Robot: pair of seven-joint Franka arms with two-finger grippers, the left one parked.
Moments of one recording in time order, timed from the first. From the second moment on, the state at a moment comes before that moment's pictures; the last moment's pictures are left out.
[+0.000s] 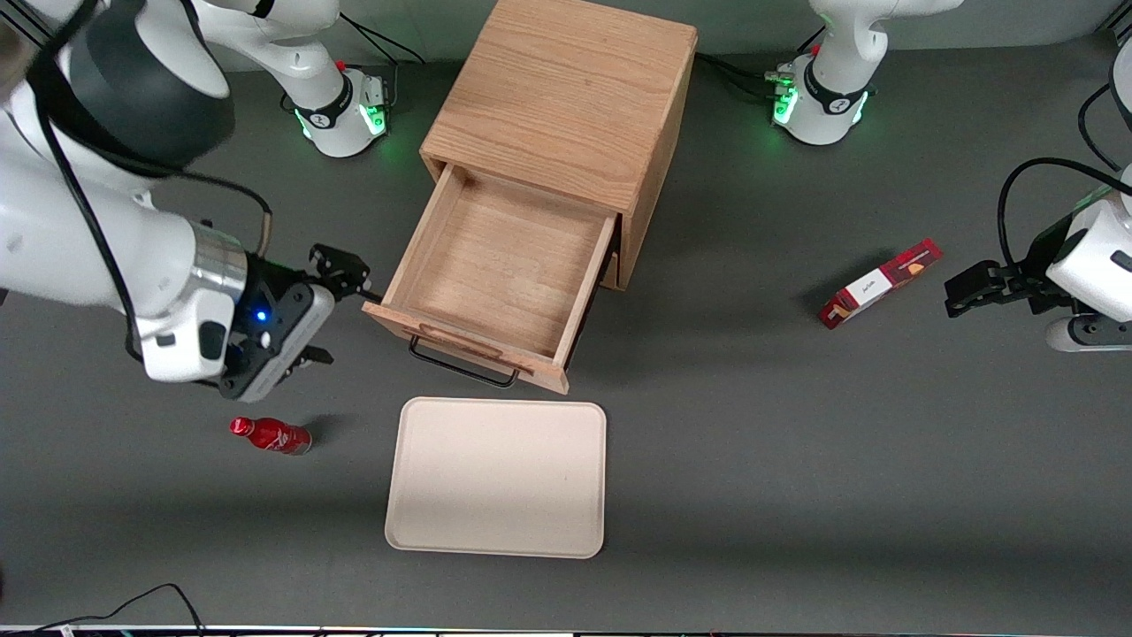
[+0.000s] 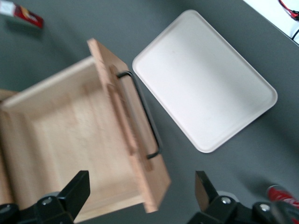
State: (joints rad) arm 0.11 0.48 0.25 -1.08 0.19 1.55 -0.49
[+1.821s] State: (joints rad) arm 0.17 0.75 0.26 -0.99 0.16 1.63 -0.55
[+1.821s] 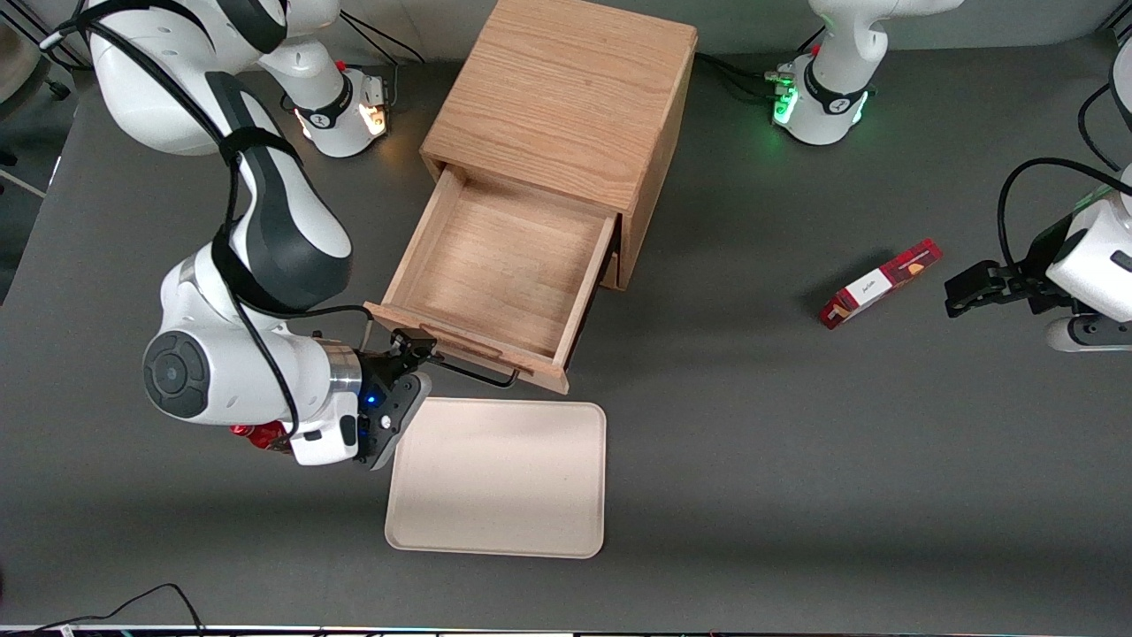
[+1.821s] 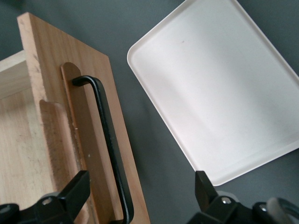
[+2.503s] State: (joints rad) arm 0.19 0.77 0.26 -1.00 0.12 1.62 -0.55
